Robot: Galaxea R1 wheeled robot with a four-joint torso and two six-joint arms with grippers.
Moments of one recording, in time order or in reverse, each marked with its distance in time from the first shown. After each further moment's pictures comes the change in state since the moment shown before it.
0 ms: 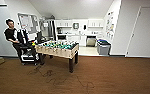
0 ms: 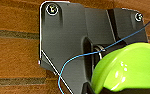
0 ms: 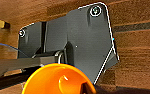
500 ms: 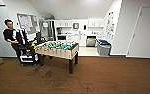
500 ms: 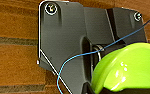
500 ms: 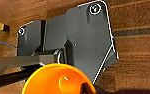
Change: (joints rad) left arm -0.003 0.003 0.000 0.000 0.004 -0.001; right arm 0.000 0.004 -0.009 0.000 -0.001 -0.001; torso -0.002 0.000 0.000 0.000
